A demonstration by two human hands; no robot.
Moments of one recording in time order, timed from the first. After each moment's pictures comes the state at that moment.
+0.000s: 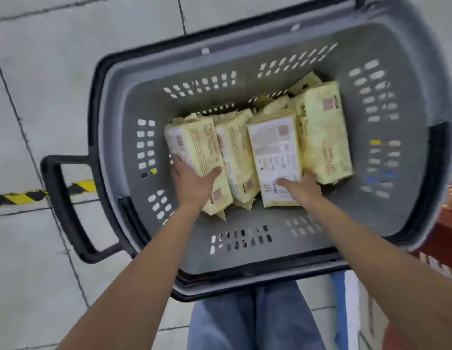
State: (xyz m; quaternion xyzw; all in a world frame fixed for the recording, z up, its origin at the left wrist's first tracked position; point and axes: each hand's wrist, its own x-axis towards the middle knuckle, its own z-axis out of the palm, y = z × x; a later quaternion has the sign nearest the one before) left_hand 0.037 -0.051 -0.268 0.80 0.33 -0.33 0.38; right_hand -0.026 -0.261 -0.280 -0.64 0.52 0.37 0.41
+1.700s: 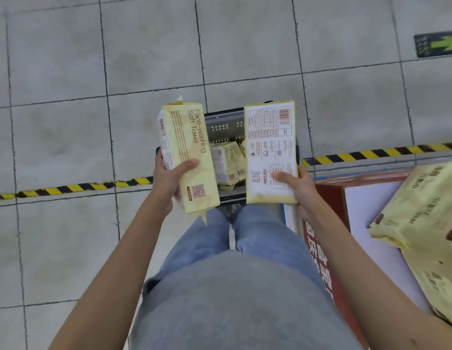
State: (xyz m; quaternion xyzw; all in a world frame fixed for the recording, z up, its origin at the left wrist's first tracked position) left_hand -0.028 -0.014 0.208 0.66 0.32 -0.23 0.64; right_hand -0.097 -0.271 0.193 -0.54 0.44 0.19 0.69
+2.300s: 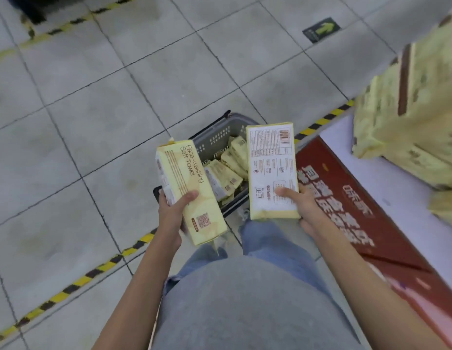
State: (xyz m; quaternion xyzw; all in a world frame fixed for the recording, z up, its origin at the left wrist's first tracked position) left_hand -0.071 0.066 0.229 0.66 0.21 -0.35 0.63; right_hand -0.222 -0.154 0.218 -0.44 0.52 -0.03 0.73
